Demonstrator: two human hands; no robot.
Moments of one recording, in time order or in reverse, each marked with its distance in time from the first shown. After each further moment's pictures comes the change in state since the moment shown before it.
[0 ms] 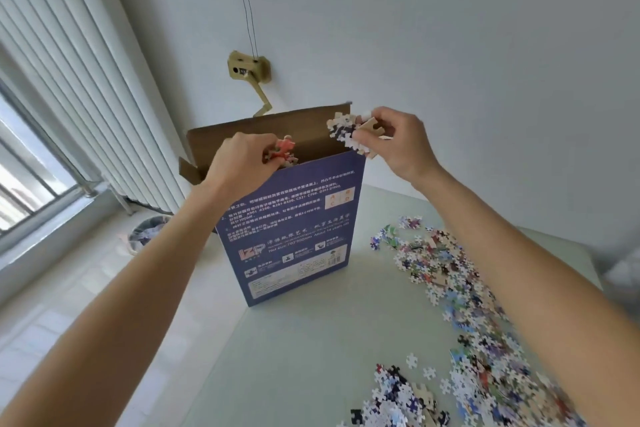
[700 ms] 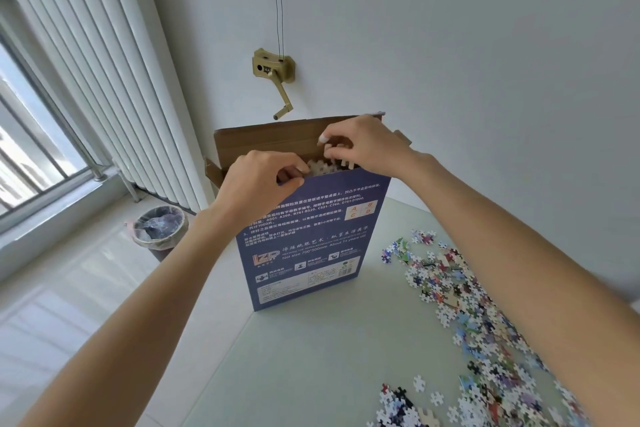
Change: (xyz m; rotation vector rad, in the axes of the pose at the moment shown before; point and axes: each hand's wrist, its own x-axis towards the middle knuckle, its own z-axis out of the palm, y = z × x) left_hand -0.022 -0.018 0.002 -0.175 0.043 0.069; right_hand 0.060 -0.010 0.060 -0.423 -0.486 -0.284
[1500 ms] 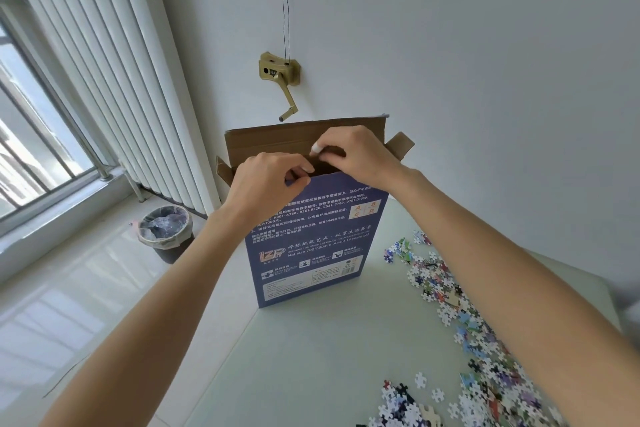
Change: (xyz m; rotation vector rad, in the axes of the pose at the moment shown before) left_hand -0.006 0.005 0.000 0.057 0.056 0.013; right_hand -0.004 -0.014 0.021 0.007 0.143 -0.160
